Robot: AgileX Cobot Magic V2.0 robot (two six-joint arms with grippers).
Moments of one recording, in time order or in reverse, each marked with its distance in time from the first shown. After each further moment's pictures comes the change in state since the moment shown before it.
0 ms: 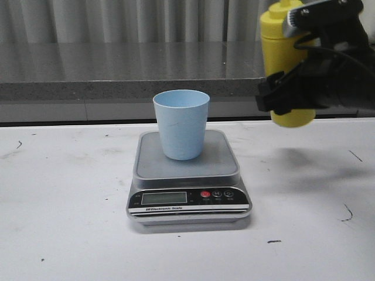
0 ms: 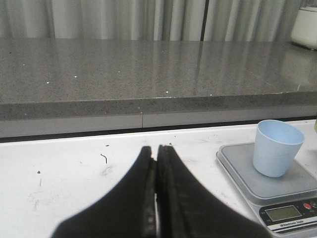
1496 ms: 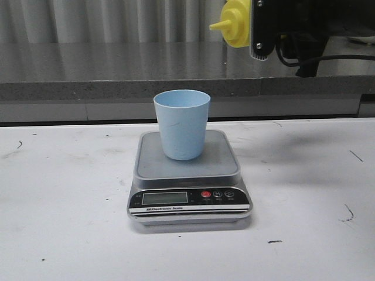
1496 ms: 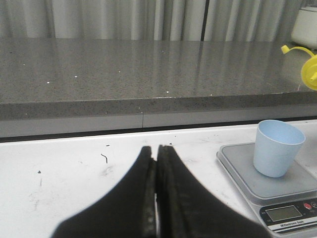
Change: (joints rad) left arm 0.000 0.000 0.000 0.000 0.000 0.000; right arm 0.000 -0.027 -0.234 0.192 0.092 -1.441
